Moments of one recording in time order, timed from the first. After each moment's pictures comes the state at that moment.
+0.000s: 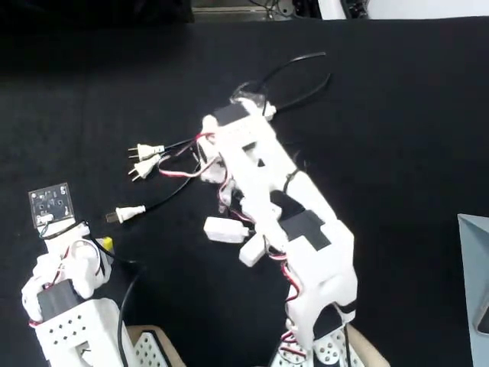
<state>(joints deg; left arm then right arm) -32.3 -88.9 86.2 67.5 -11.5 -27.5 26.3 -13.7 91.6 -40.1</state>
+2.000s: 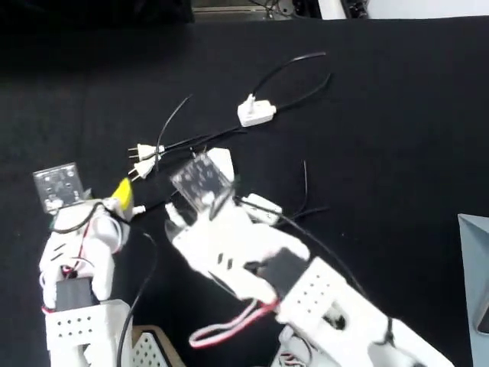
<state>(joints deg) -15.3 -88.9 86.2 42.6 3.9 -50.0 -54.6 61.7 40.7 -4.7</state>
